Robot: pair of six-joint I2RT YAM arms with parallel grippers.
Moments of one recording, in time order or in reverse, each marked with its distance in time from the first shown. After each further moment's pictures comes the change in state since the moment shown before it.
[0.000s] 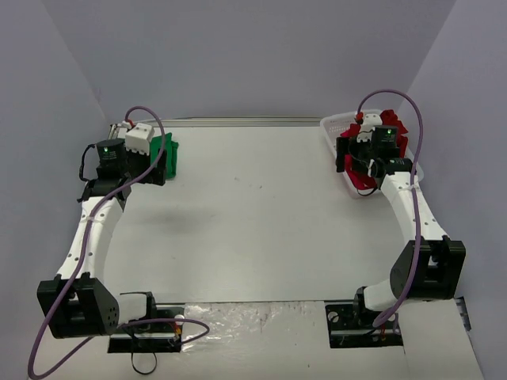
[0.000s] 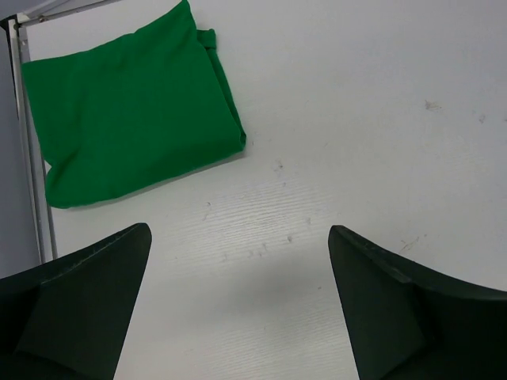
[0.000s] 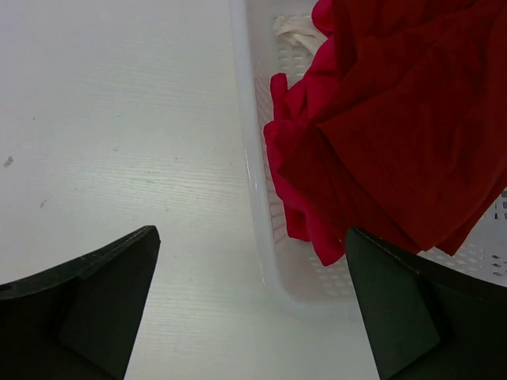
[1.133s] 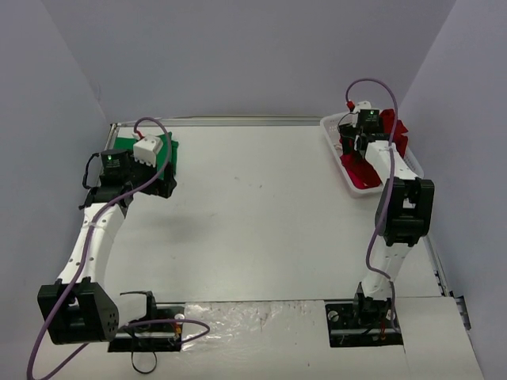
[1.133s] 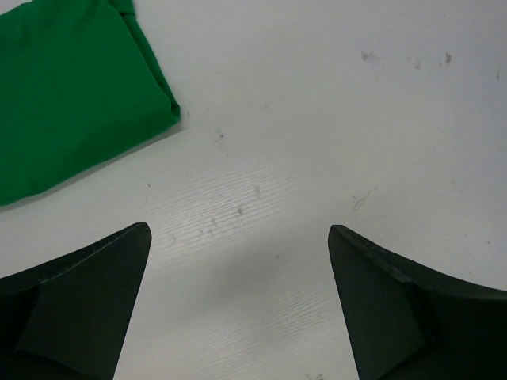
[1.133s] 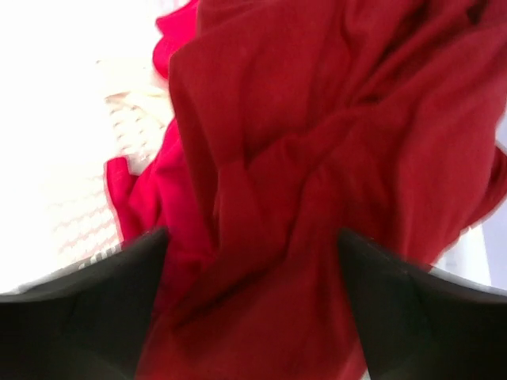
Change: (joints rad) left arm -0.002 -0.051 -0.092 -0.039 0.156 0.013; right arm -0.018 0.500 0.335 0.111 0.340 -0.139
